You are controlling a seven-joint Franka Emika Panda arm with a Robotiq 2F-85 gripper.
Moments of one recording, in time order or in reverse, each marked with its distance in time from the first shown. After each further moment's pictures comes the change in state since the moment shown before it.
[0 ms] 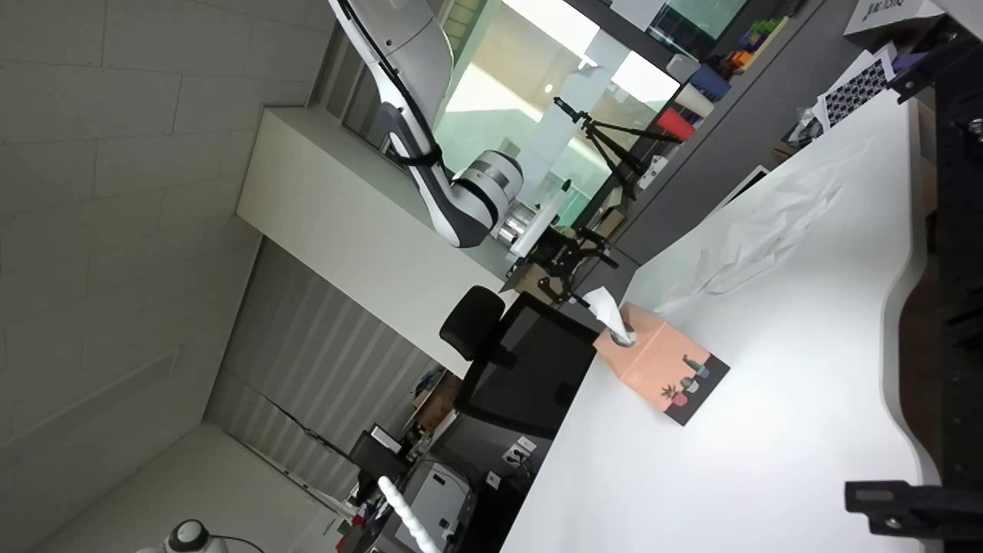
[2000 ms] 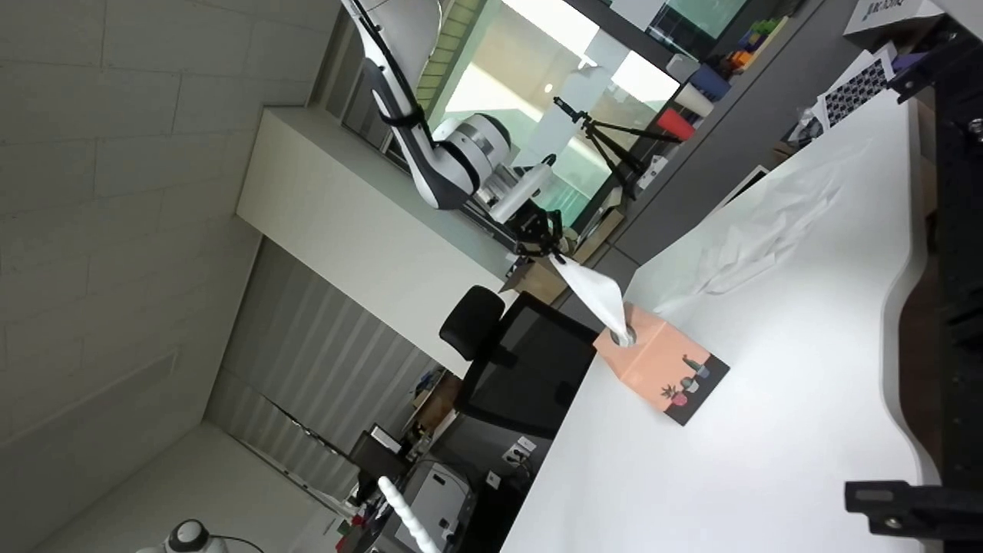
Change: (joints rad) arm -0.080 -0.137 0.019 -0.051 0.101 0.247 -0.123
